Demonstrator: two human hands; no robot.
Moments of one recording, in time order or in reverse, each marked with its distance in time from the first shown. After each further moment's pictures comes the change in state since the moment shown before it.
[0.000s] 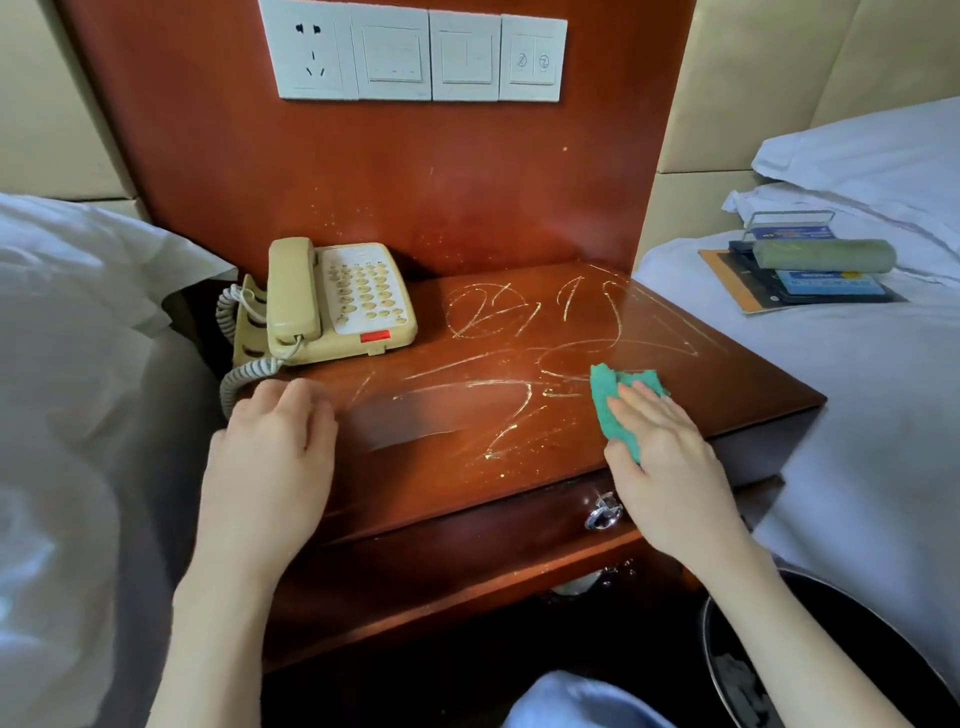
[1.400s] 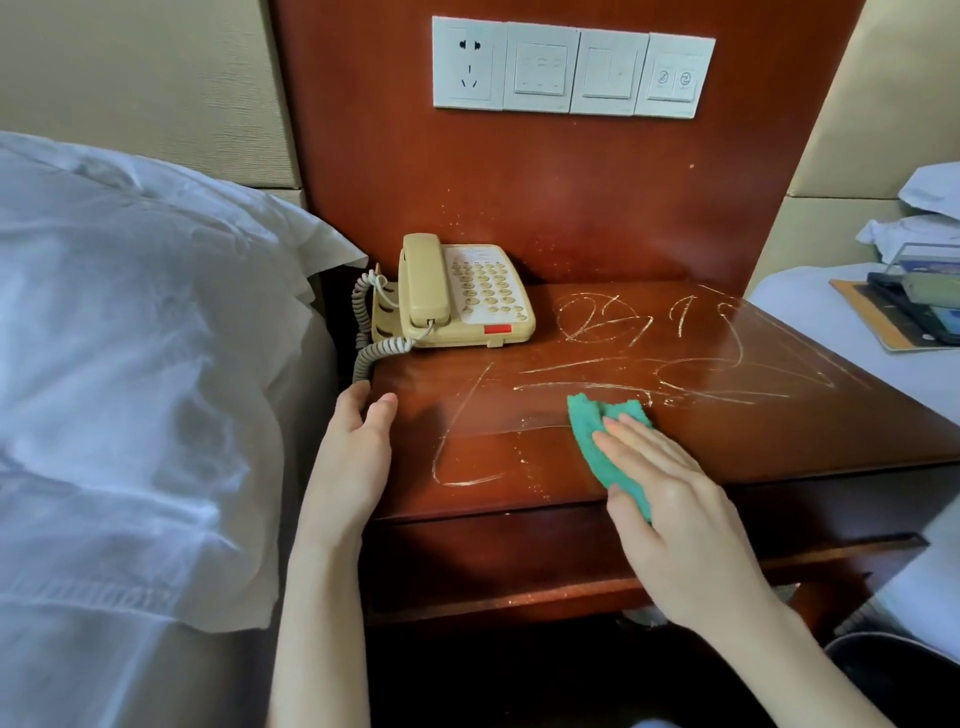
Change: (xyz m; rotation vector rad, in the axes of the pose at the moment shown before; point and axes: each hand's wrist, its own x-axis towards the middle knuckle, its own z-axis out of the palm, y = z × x) left_hand -0.001 -0.057 0.003 -0.726 -0.027 -0.527; right_hand -0.025 -0.088 0.026 0.185 -0.060 -0.253
